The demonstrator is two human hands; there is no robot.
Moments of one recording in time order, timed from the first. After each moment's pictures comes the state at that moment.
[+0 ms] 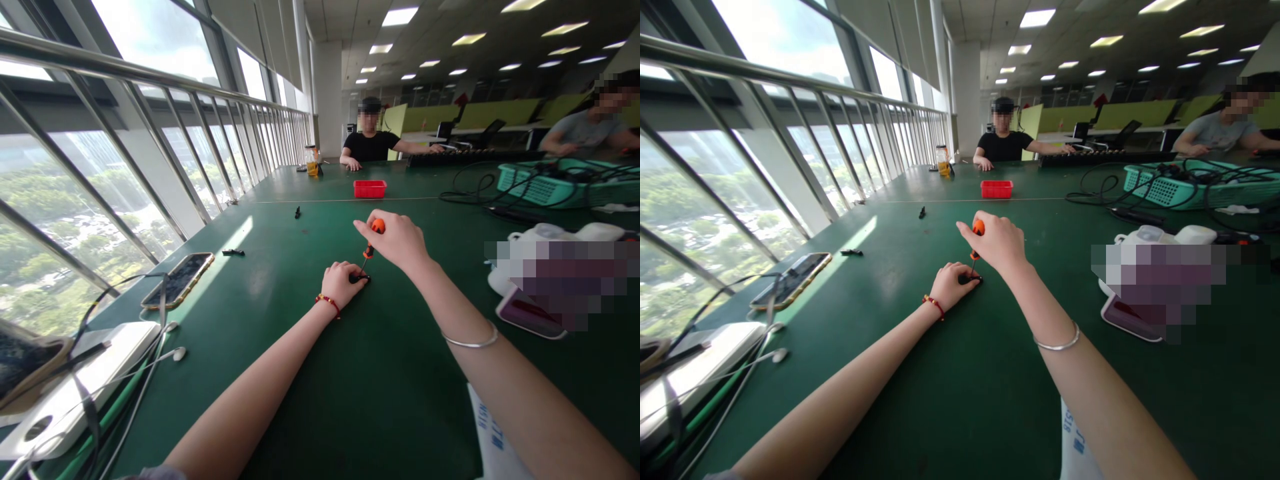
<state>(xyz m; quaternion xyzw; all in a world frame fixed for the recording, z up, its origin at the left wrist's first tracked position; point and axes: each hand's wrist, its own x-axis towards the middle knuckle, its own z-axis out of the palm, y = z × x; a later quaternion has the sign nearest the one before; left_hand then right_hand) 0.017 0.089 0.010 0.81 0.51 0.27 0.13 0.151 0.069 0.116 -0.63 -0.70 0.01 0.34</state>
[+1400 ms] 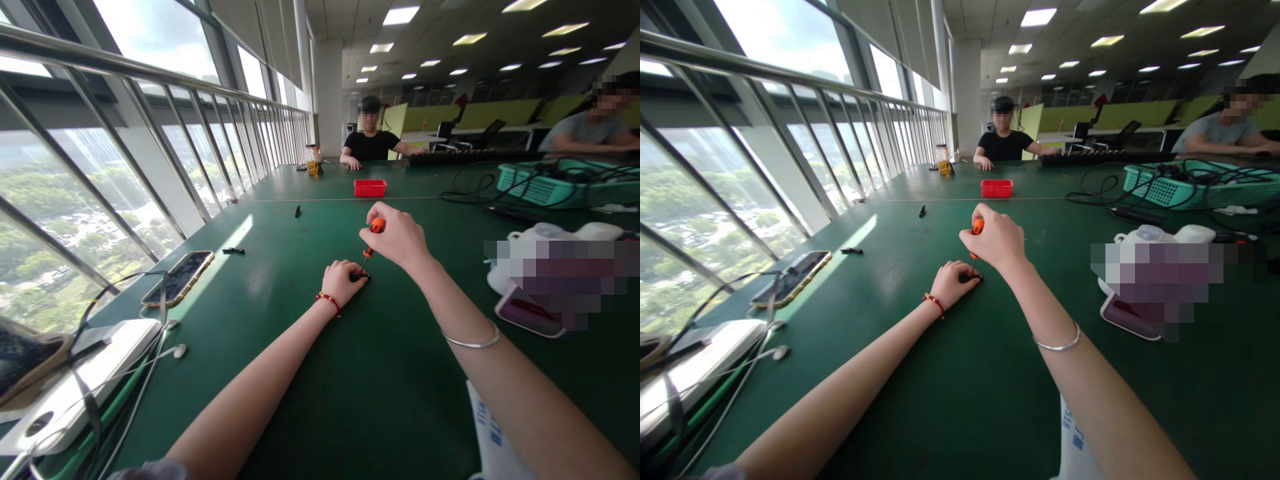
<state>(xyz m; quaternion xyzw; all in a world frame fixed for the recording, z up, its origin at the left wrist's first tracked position) 0.018 0.089 0.010 0.81 0.50 0.26 0.13 0.147 0.062 0.121 -0.64 -0.68 -0.01 0.35</state>
